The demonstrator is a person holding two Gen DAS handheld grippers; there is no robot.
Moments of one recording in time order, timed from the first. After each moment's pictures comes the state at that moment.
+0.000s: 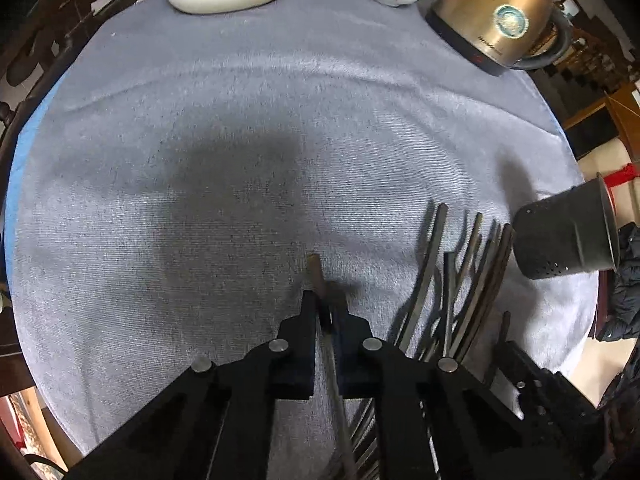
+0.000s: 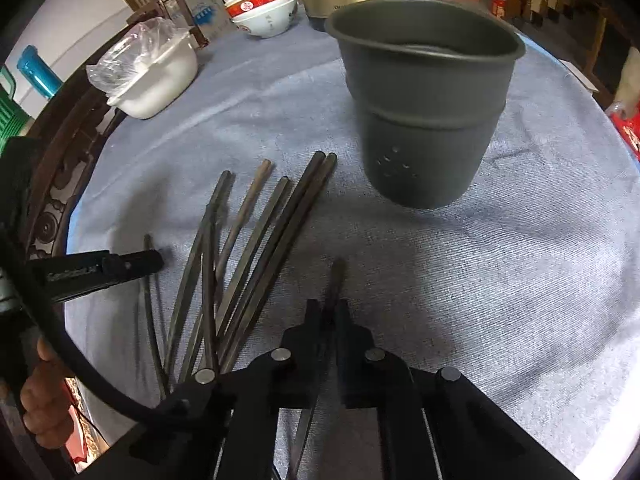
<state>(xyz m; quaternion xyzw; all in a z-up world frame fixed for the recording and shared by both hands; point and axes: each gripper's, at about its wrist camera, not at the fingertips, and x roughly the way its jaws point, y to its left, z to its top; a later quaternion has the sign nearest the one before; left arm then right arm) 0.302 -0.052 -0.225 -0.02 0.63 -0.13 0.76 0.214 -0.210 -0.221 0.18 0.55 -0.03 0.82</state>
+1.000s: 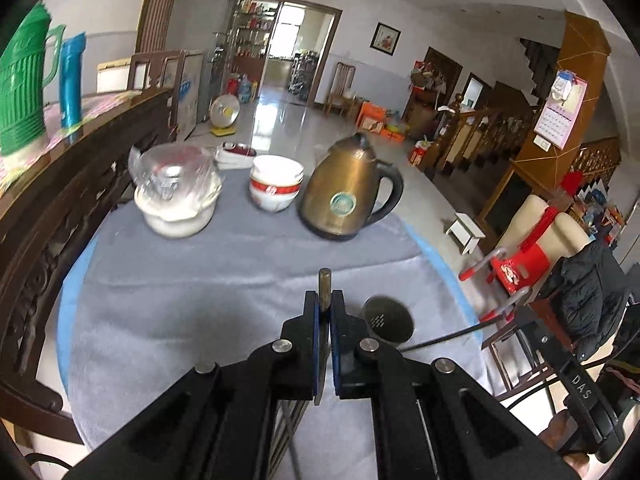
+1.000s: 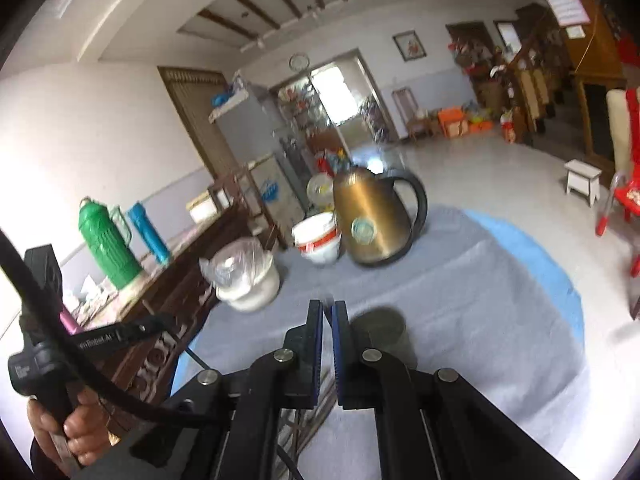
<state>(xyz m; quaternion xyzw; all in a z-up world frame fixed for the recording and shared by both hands) 0.212 -0.080 -0.002 -0.06 0.36 -0.23 0.90 0.112 -0.295 -0.013 0.22 0.22 -0.01 0.95</state>
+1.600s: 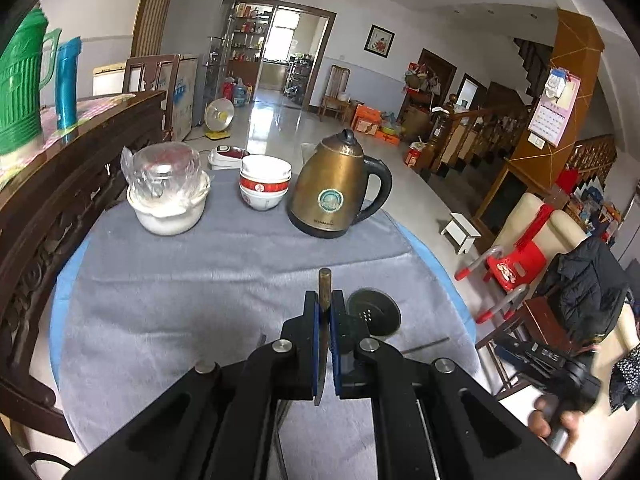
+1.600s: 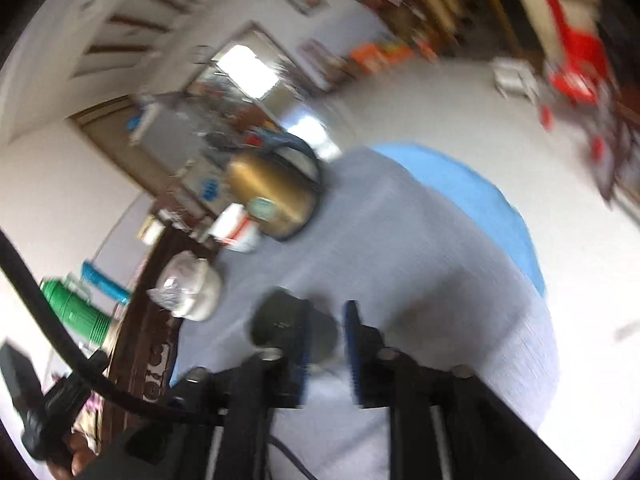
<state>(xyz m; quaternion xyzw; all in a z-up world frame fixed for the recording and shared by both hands) 0.189 -0.086 -0.011 -0.06 0.36 -0.24 0.90 0.096 -0.427 -0.111 0.41 0.33 -0.10 0.84</state>
